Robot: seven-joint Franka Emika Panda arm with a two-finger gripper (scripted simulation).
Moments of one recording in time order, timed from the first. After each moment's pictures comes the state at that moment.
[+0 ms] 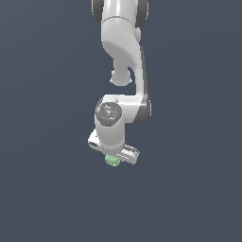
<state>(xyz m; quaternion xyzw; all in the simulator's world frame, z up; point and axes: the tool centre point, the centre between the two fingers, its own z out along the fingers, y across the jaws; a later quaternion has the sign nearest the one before) 0.087 -0.031 0.084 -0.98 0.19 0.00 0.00</state>
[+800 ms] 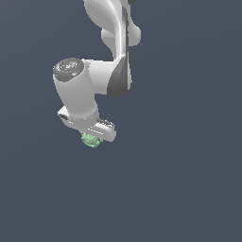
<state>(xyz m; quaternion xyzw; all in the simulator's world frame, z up) 0.042 -0.115 0.181 -0.98 0.19 0.00 0.00</state>
